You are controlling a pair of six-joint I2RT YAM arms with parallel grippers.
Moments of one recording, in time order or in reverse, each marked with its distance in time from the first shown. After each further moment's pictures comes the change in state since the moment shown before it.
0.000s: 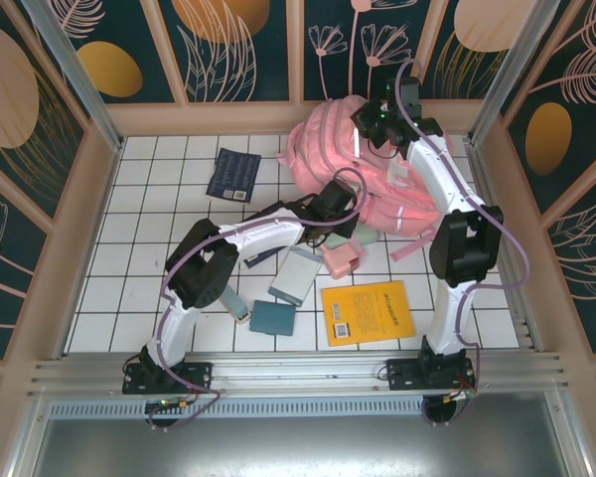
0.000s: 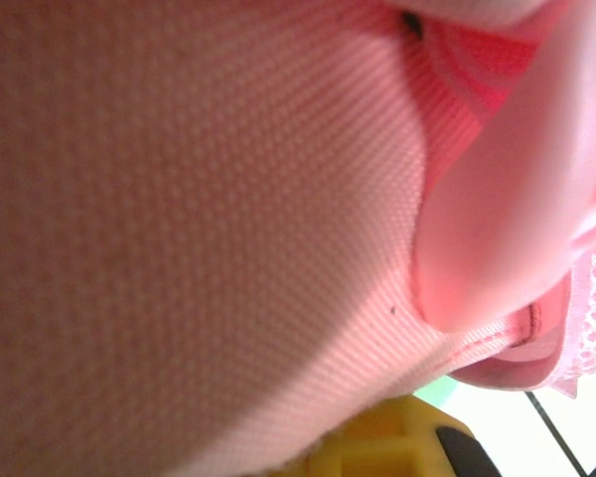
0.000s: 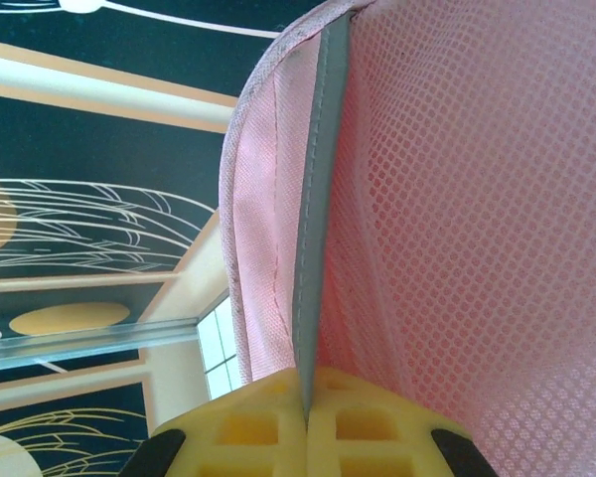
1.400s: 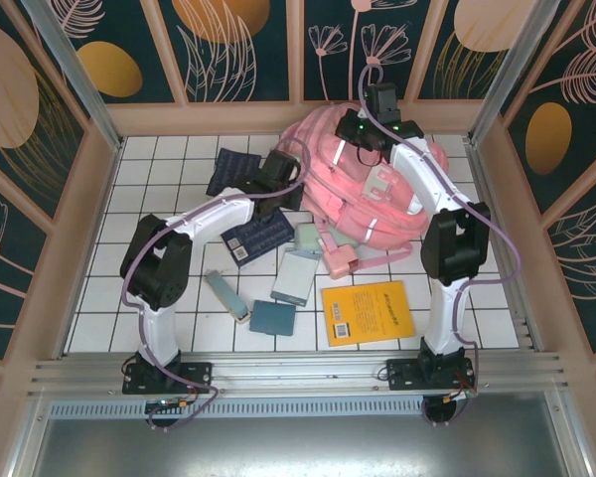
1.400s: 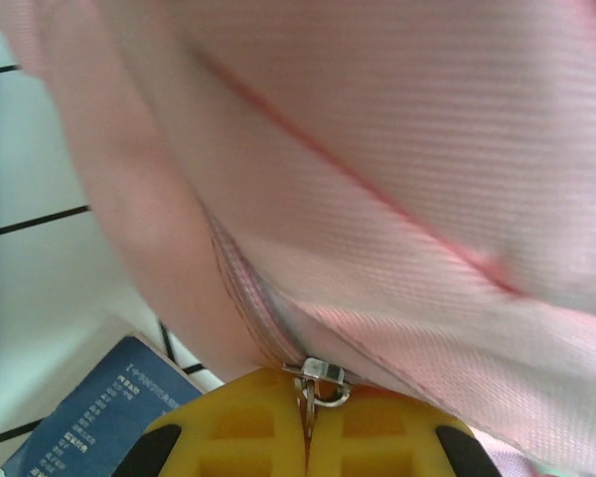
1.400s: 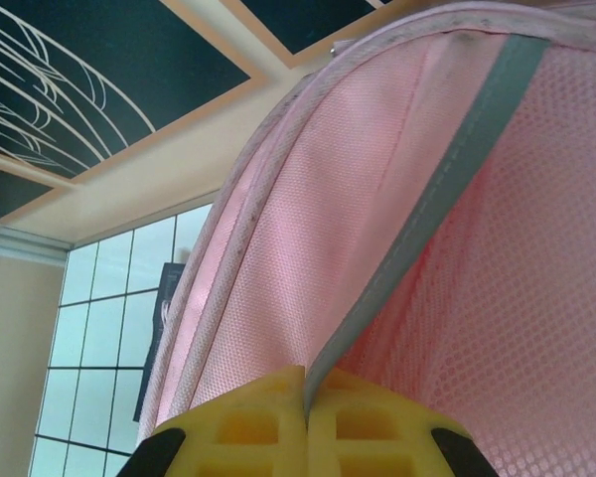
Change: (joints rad) left arm 0.265 -0.213 -0.152 -0.083 -0.029 0.097; right arm 0.085 0.042 0.010 -0.026 0.100 -0.418
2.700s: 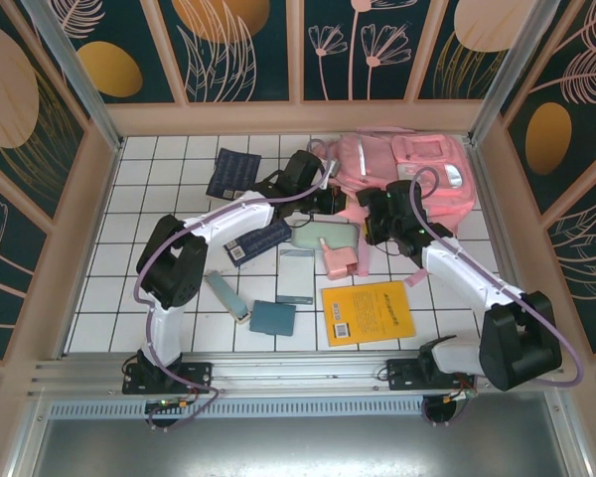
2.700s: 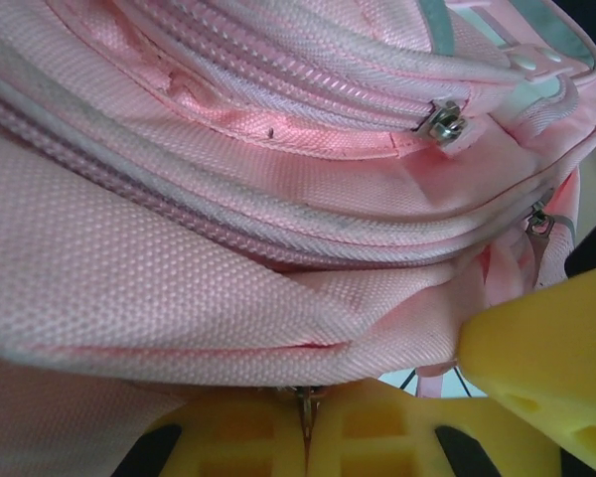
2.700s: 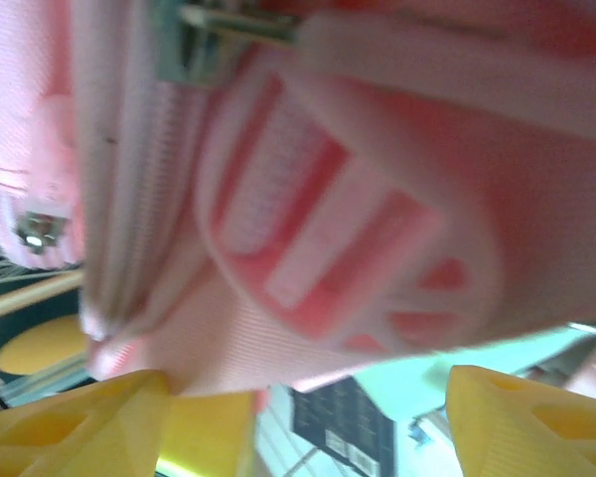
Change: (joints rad) left arm -0.121 0.072 0.100 0.129 0.453 -0.239; right arm 0.052 -0.731 -1.111 0.361 0.060 0.941
